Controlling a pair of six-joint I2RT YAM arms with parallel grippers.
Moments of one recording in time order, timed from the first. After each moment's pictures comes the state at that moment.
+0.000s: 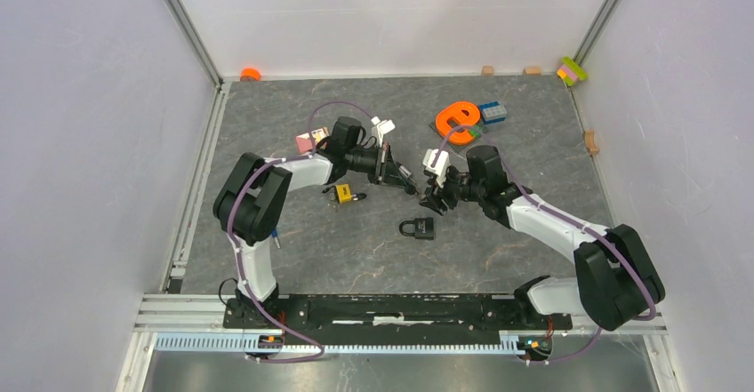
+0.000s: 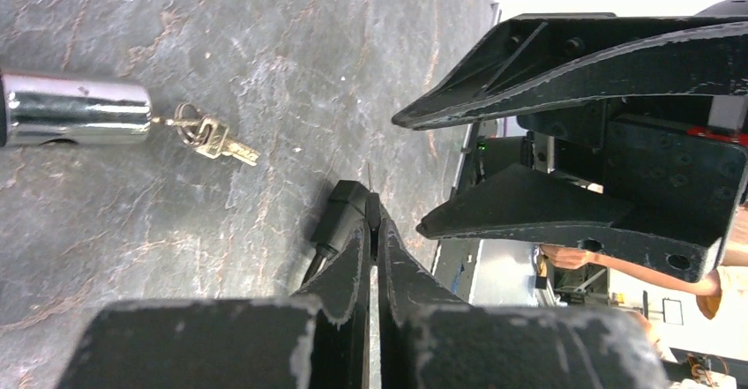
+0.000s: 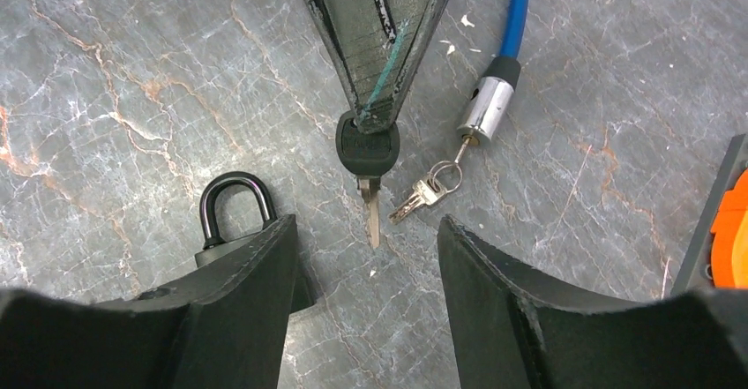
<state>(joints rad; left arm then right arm) -0.50 1.92 1.09 0.19 0.96 -0.52 0.46 1.32 0.64 0.07 -0.57 -0.48</state>
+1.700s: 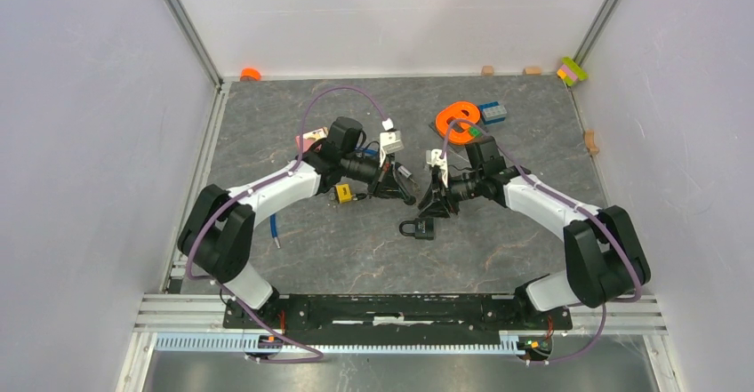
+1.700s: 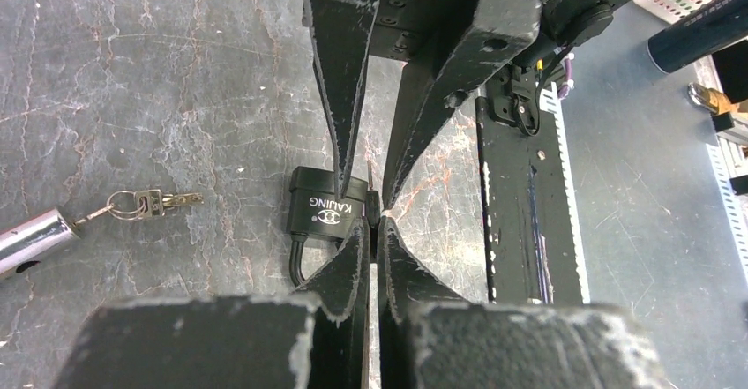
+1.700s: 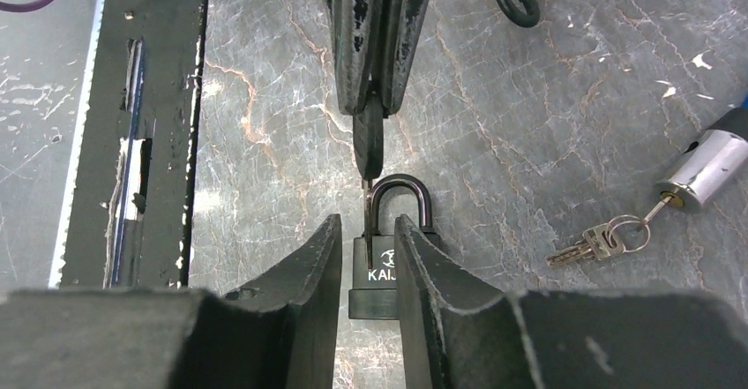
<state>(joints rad) -0.59 1.62 1.04 -0.06 1.02 0.12 0.38 1.43 0.80 -0.28 -1.05 -0.60</state>
